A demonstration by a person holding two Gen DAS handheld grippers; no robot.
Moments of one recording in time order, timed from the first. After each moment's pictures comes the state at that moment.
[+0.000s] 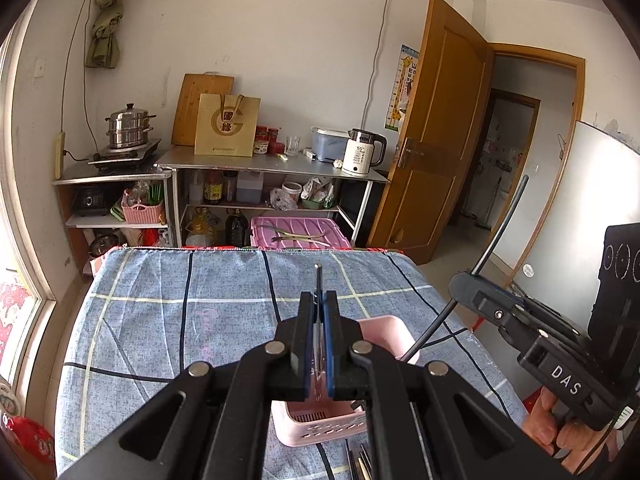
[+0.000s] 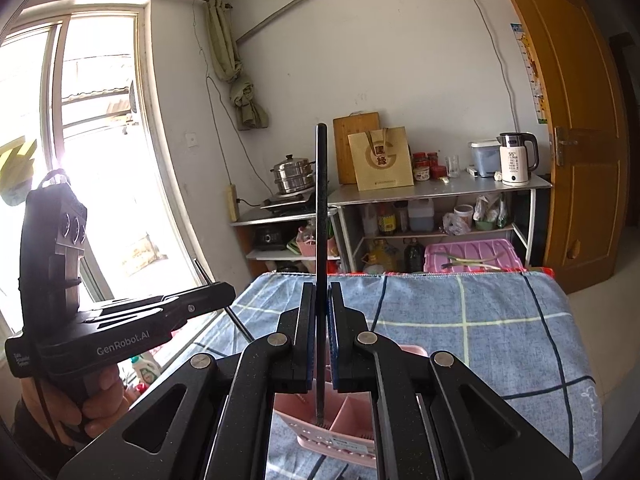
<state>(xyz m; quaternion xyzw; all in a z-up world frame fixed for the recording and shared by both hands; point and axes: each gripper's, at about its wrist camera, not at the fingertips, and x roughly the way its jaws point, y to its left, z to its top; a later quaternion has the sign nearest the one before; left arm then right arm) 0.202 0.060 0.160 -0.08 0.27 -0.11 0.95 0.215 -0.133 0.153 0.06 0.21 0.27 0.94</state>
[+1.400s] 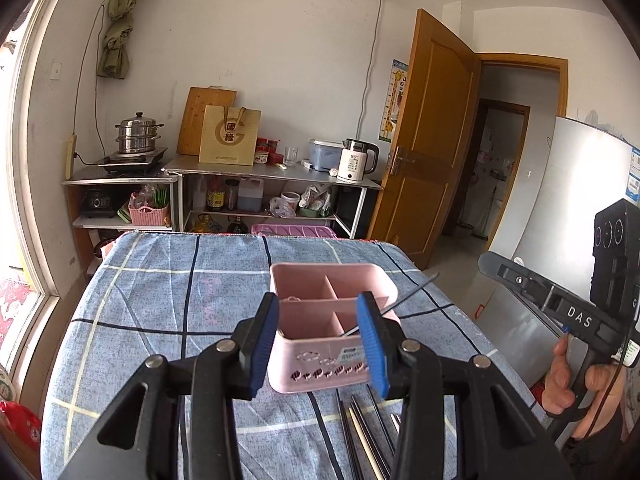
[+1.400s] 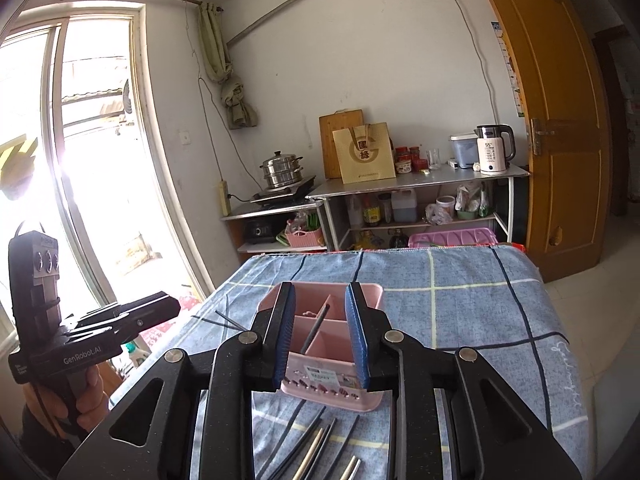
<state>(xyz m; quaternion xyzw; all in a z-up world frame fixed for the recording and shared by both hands) 0.101 0.055 0.125 -0.07 0.23 -0.12 0.96 0.134 -0.193 0.134 0.07 0.21 0.24 0.95</state>
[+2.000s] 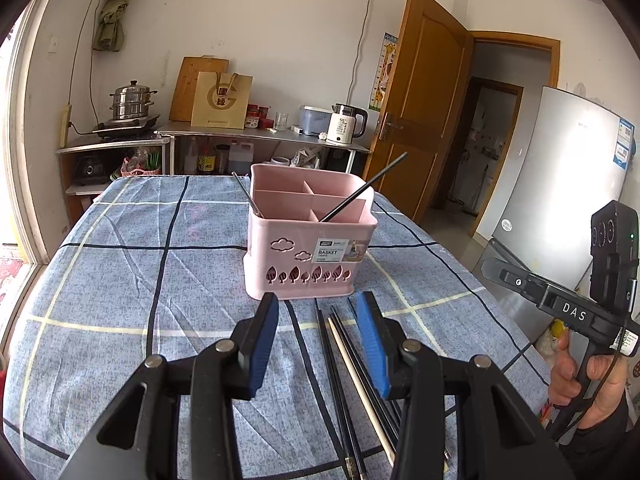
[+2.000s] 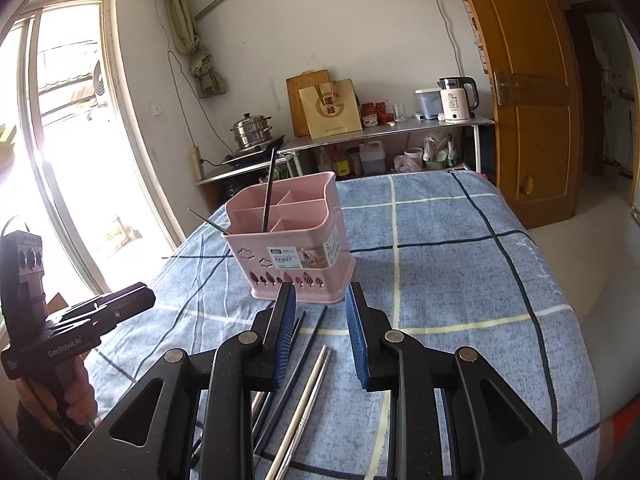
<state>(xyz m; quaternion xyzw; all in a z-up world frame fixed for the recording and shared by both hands) 0.039 0.031 0.056 -0.08 0.27 -0.13 0.95 0.077 -0.223 0.060 0.06 0.28 0.20 0.94</state>
